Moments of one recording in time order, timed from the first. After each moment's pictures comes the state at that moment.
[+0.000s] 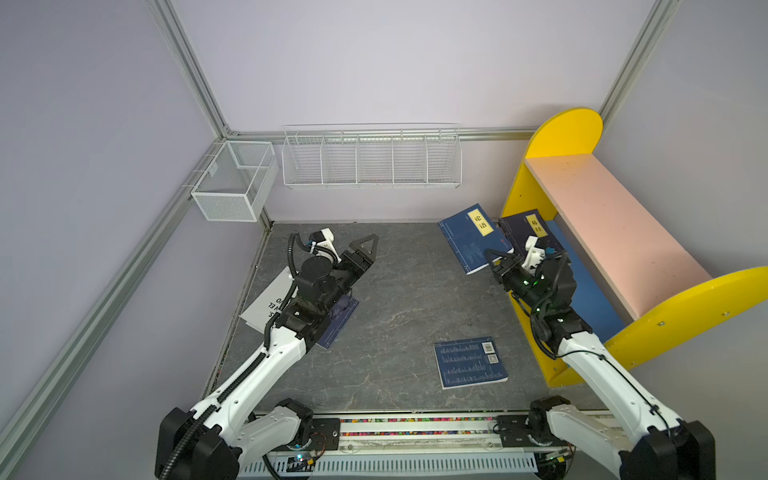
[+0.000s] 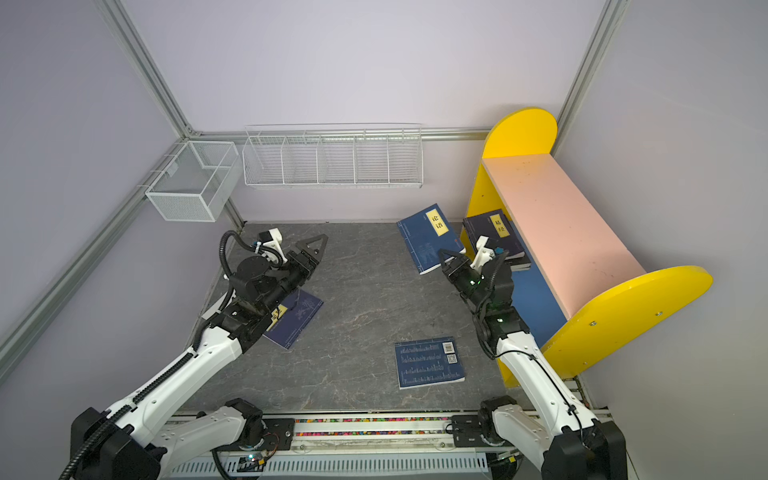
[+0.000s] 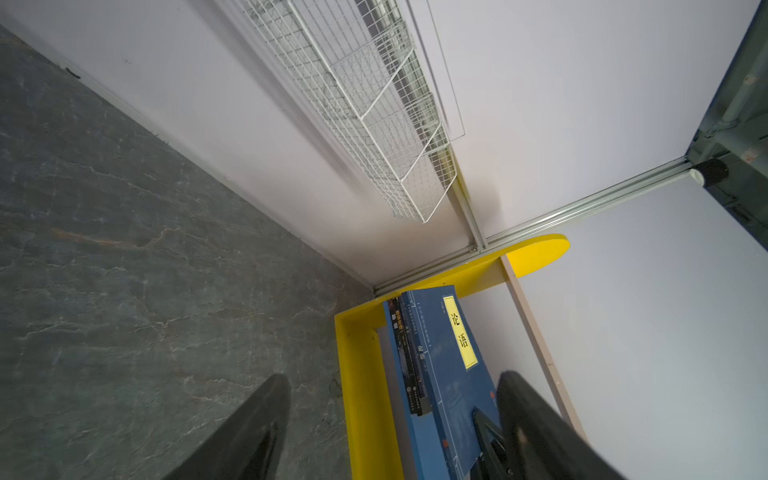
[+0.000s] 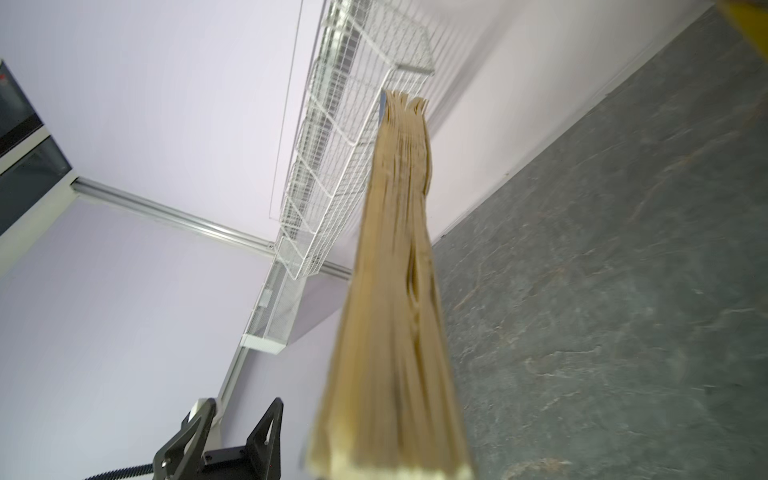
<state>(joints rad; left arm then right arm) -0.51 1.09 0.84 0.19 0.08 -1.07 0.19 1.01 0.71 0.19 -0.32 1.09</state>
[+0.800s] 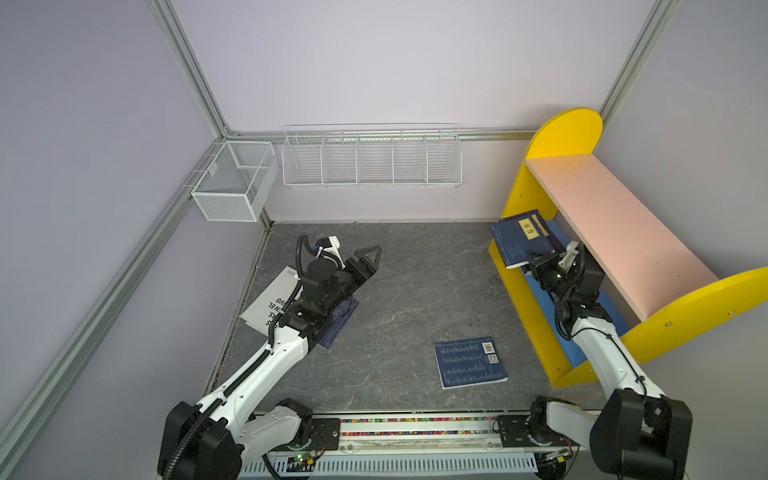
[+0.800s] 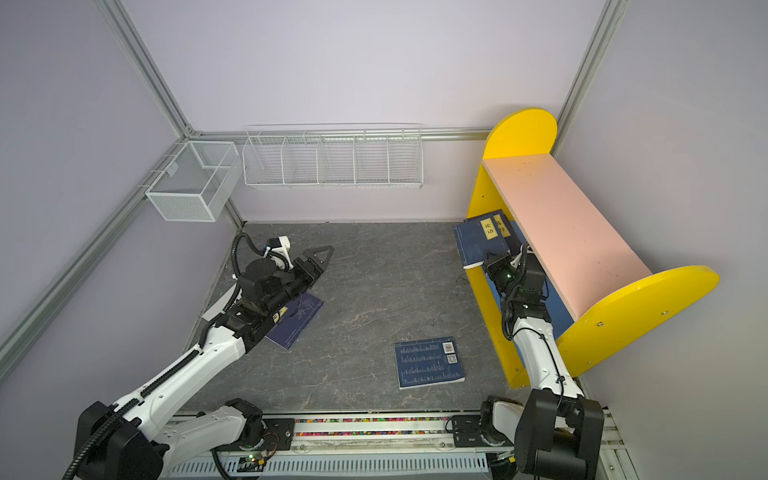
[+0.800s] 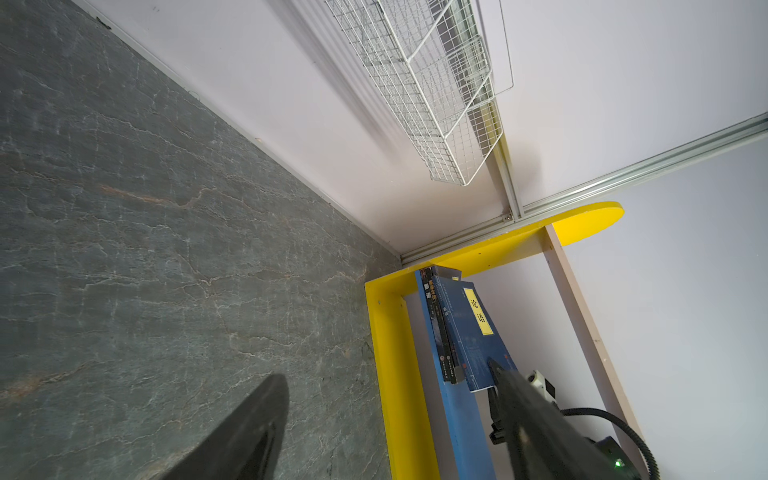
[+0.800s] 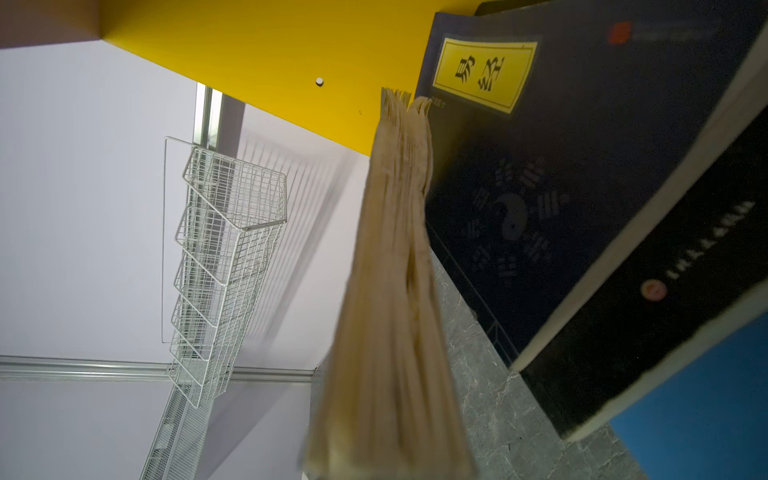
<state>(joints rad) -0.49 1.11 0.80 0.16 0.14 -1.04 -0.18 1.17 0.75 0.14 -0.39 1.02</state>
